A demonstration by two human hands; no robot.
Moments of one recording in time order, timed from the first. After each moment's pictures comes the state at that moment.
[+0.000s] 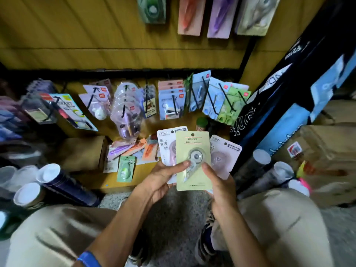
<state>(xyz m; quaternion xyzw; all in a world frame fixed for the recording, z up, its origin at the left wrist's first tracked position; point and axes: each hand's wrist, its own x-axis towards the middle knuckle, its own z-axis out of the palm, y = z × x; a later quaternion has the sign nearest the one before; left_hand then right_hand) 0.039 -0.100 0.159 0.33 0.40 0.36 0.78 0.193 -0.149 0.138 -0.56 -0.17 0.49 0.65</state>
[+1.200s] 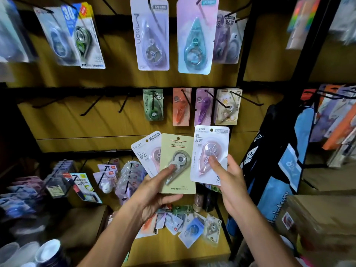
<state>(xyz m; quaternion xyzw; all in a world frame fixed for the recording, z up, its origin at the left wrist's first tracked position) 0.049 -0.059 0.345 0.33 0.39 0.46 0.73 0.241 -0.079 0.350 -0.42 -0.40 0.46 0.67</state>
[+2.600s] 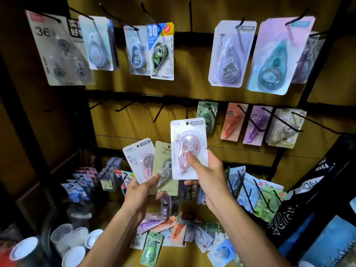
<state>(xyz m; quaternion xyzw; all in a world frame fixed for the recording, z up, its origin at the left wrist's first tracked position) -0.106 -0.039 0.325 0.27 0.46 0.65 0.55 0.060 -0.044 0.399 -0.41 -0.51 0.49 0.58</state>
